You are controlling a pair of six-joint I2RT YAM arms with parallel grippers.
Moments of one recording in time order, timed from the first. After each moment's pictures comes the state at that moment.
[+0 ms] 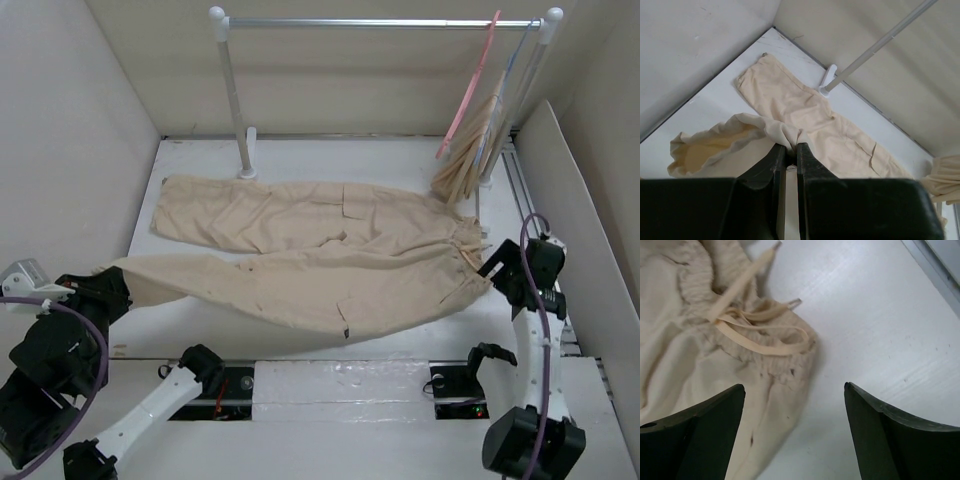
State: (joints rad) left arm -0.63 0.40 1.40 -1.24 -0.92 -0.70; right arm -0.33 0.81 0.61 -0.55 0.00 0.37
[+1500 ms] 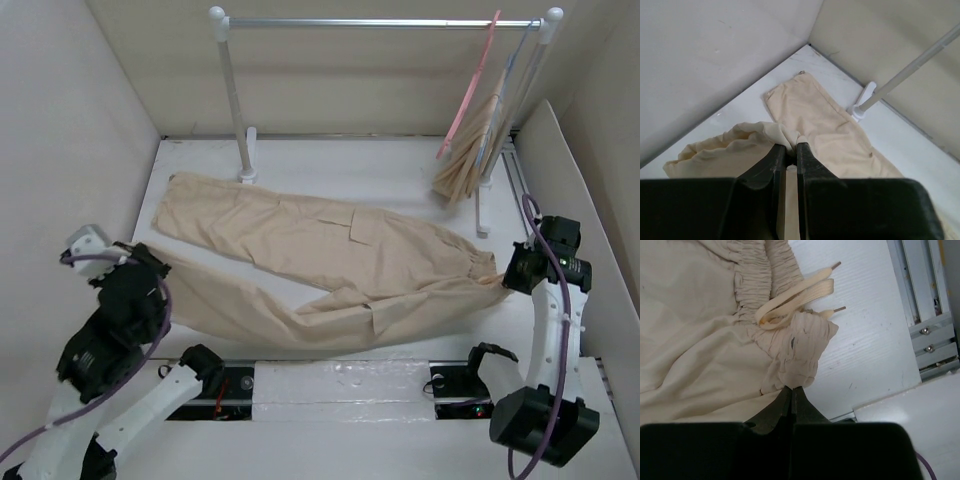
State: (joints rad) left arm -0.63 0.43 1.14 -0.98 -1.12 -0.64; right arm -0.38 0.88 0.90 -1.04 0.03 0.04
